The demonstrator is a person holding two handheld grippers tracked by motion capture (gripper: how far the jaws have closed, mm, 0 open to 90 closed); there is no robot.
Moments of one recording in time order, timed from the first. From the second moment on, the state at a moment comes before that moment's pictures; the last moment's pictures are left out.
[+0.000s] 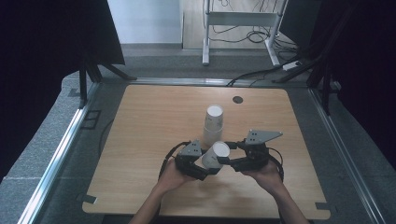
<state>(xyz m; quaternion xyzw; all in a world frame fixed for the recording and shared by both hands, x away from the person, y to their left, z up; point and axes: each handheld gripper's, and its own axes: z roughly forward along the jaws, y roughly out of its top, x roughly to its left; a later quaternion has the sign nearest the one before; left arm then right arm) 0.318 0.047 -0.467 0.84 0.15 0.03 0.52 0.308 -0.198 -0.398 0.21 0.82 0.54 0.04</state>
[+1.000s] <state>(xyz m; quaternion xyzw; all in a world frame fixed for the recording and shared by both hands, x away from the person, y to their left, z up) 0.318 0.045 -0.463 0.88 0.14 0.03 0.46 0.308 -0.204 -0.397 0.21 0.84 0.49 0.05</state>
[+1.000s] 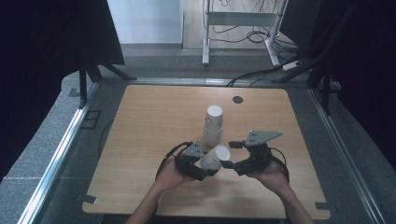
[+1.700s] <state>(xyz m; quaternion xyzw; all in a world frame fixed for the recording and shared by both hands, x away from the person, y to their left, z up) 0.312 0.038 -0.465 0.90 0.11 0.03 0.42 0.307 -0.198 -0.394 0.16 0.89 0.42 0.05</state>
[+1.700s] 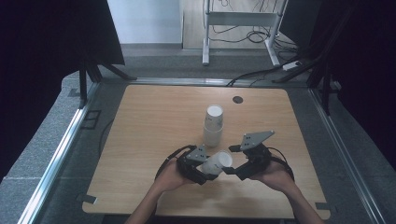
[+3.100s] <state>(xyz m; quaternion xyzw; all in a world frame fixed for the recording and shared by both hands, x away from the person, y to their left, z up) 0.308 0.027 -0.469 0.92 0.07 -0.01 0.38 0.309 -0.163 -0.405 0.08 0.95 0.29 0.00</state>
